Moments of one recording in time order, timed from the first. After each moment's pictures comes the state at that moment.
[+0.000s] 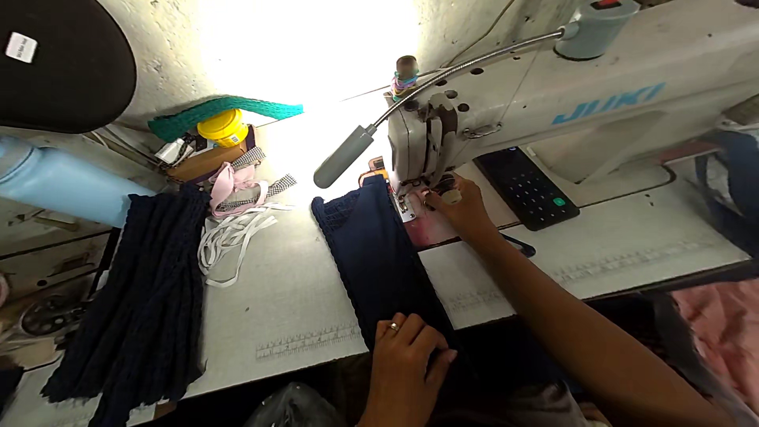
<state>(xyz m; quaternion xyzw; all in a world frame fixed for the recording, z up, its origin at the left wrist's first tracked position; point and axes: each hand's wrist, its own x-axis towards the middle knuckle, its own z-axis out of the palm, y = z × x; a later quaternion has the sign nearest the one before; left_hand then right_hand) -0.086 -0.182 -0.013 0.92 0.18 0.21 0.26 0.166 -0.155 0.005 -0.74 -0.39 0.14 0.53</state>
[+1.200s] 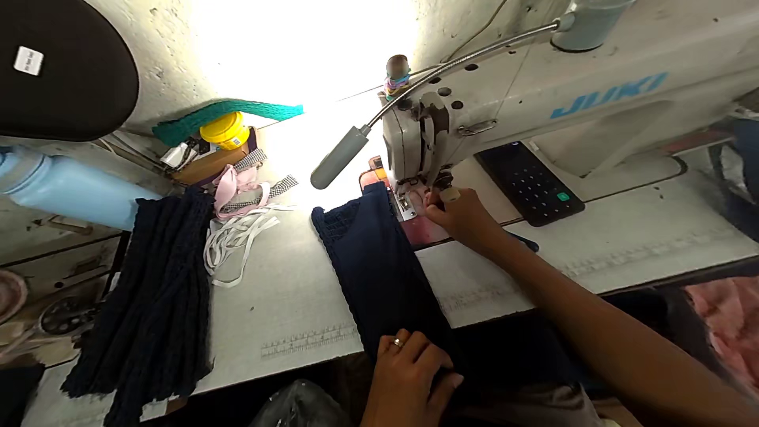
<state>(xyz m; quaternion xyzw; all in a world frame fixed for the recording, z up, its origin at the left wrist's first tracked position) -0.103 -0.188 0.007 0.93 0.17 0.13 0.31 0.163 -0.166 0.015 -0.76 -0.49 0.14 0.40</state>
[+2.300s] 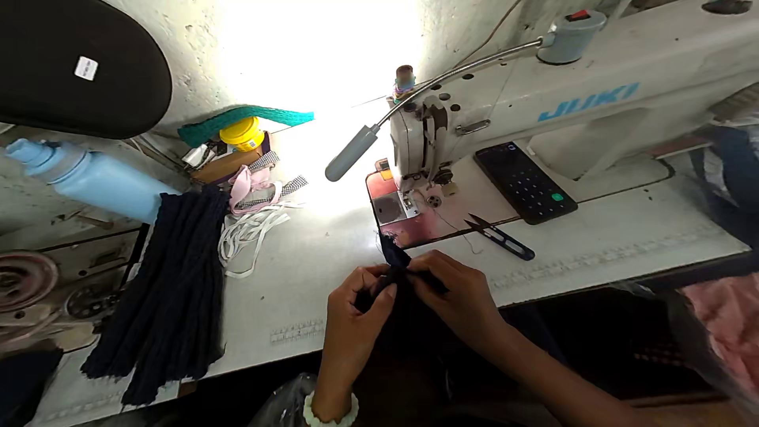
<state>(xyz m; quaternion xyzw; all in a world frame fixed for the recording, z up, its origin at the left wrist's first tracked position) -0.095 -0.129 0.044 0.71 0.26 0.33 0.56 0.055 -0.223 0.013 -0.64 -0.54 0.02 0.55</state>
